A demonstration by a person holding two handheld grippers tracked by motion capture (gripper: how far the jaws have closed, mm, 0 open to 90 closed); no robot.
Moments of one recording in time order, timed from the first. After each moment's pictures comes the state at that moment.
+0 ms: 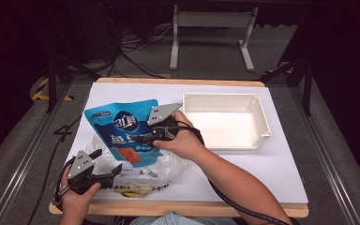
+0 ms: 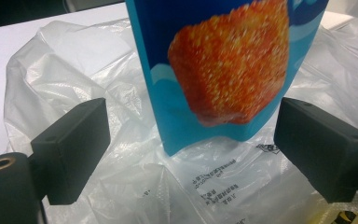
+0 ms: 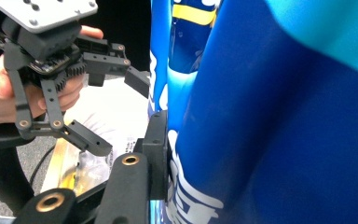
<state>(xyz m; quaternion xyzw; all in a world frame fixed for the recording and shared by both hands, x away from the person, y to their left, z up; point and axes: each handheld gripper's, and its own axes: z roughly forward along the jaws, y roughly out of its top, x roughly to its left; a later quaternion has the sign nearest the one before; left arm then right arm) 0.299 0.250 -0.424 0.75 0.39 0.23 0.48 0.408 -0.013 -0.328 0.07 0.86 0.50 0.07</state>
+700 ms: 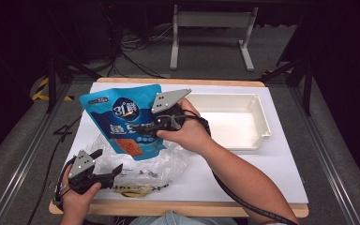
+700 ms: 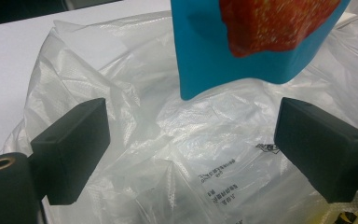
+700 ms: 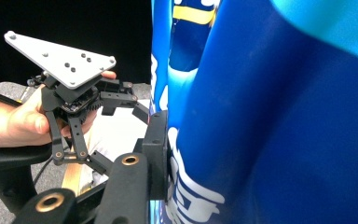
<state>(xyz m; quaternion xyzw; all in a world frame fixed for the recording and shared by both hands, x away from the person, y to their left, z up) 0.300 0.249 -0.424 0.75 0.39 0.23 0.48 0.400 -0.025 -0.276 0.06 0.85 0.51 0.09</state>
